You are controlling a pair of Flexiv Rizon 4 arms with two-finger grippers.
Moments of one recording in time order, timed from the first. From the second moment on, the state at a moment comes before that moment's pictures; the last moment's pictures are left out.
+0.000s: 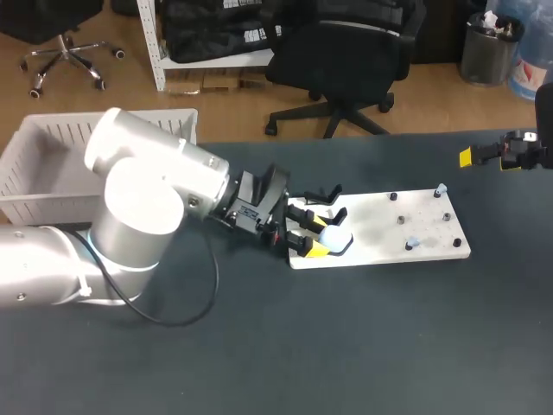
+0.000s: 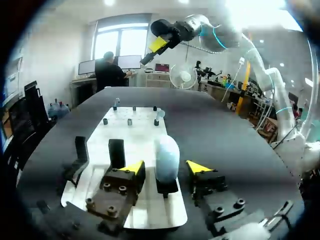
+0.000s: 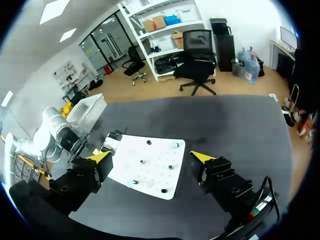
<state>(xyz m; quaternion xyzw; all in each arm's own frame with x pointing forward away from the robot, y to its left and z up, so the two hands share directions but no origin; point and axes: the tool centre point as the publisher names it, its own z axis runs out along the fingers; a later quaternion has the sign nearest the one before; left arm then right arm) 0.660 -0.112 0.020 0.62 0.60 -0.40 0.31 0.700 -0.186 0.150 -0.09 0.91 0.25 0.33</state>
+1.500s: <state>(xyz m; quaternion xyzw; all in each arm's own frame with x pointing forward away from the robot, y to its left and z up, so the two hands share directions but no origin) 0.664 -0.119 0.028 0.60 0.60 -0.41 0.33 0.700 -0.186 0.150 -0.09 0.91 0.25 0.33</state>
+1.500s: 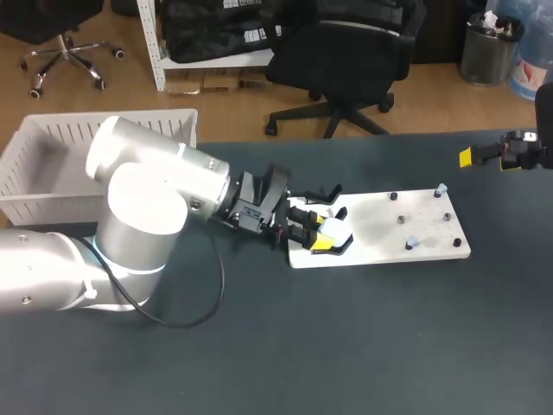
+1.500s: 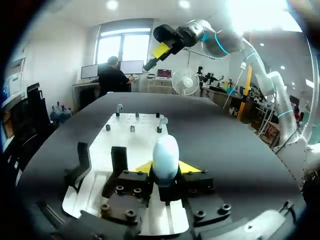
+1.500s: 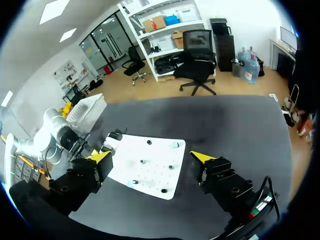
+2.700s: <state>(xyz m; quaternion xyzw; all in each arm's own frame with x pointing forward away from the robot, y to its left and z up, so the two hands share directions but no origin) 0.631 -0.100 0.165 0.54 0.51 -0.50 0.45 0.700 -0.186 0.150 -0.09 0.91 0.25 0.33</state>
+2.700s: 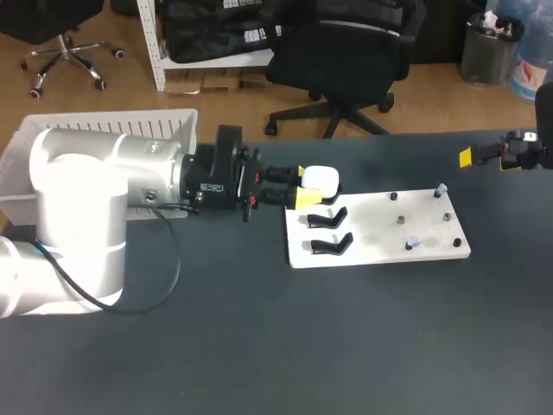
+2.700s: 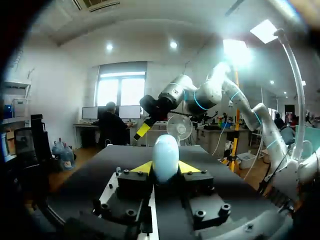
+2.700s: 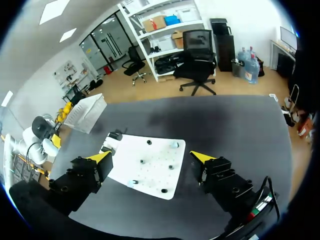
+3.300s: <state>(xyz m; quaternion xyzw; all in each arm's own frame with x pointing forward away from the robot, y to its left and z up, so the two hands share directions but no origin) 0.631 -0.101 0.165 0.54 0.51 -0.50 0.46 0.700 -0.186 0.150 -0.09 0.91 0.25 0.33</state>
